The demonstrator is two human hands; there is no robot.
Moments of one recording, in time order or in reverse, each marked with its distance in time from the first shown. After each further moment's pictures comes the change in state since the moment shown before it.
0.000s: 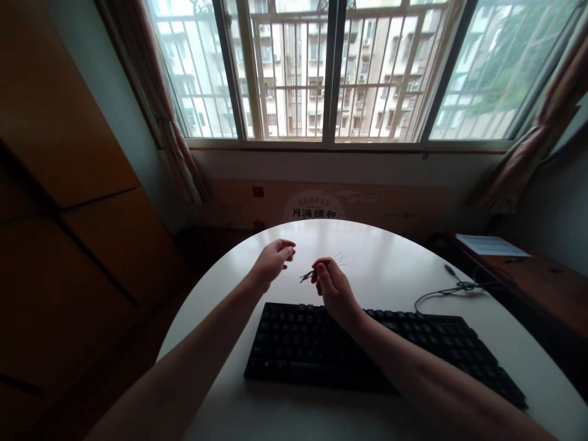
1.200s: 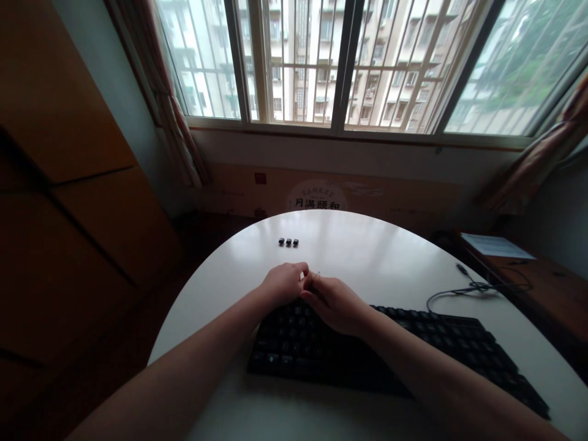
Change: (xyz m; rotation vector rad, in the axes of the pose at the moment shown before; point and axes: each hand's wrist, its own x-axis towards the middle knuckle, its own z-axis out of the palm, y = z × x) left_hand -0.031 -0.030 0.015 0.876 -0.321 0.168; right_hand -0.010 -0.026 -0.007 -0.364 -0.545 -0.155
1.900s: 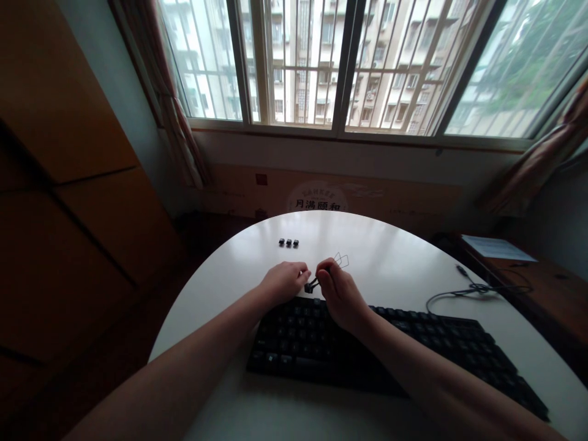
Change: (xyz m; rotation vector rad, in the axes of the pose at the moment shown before) left_hand 0.002 -0.003 0.001 -0.106 0.076 0.053; right_hand 0.000 0.010 0.005 0.104 0.361 0.055
